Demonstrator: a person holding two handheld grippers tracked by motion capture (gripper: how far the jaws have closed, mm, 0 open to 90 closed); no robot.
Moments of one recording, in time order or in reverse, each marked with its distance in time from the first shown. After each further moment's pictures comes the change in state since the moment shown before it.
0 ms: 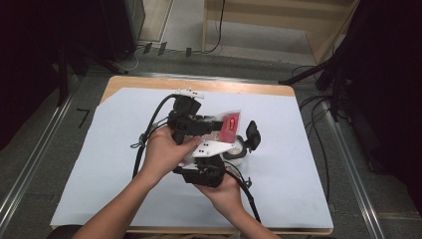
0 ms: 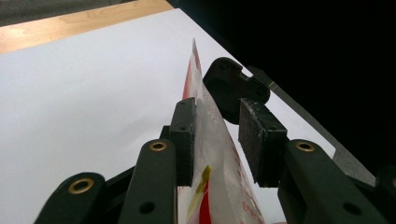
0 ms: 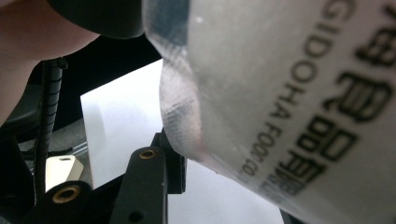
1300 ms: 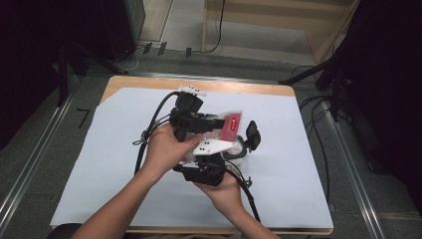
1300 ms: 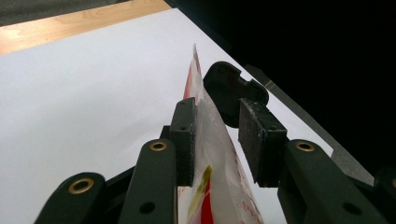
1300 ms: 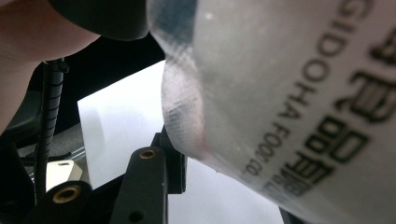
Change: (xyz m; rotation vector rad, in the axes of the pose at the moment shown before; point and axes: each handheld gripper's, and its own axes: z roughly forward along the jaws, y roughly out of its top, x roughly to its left) left arm 0.001 0.006 0.003 0.007 -0.013 0.003; right arm -0.001 0.003 -0.001 -0.008 -0.017 0.016
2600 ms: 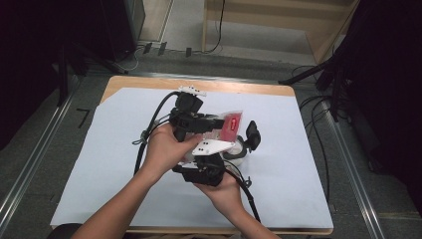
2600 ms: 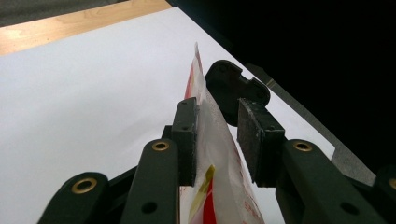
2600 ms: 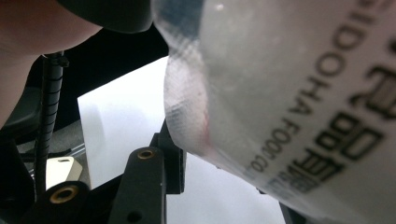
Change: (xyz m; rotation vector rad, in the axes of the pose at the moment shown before) left arm 0.000 0.000 0.000 0.004 0.003 0.008; right arm 0.001 0.000 0.002 0.013 0.002 -0.008
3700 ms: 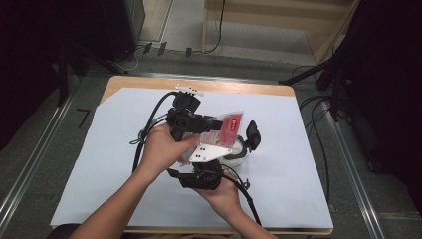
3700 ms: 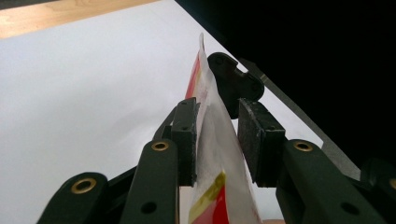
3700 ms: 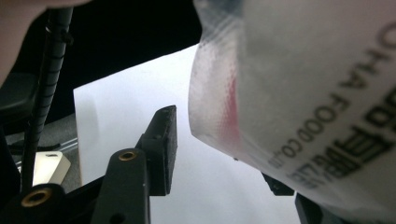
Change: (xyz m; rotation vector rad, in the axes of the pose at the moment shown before) left arm 0.005 0.000 -0.005 0.042 -0.028 -0.030; right arm 0.006 -0.010 0.006 -0.021 -0.005 -0.079
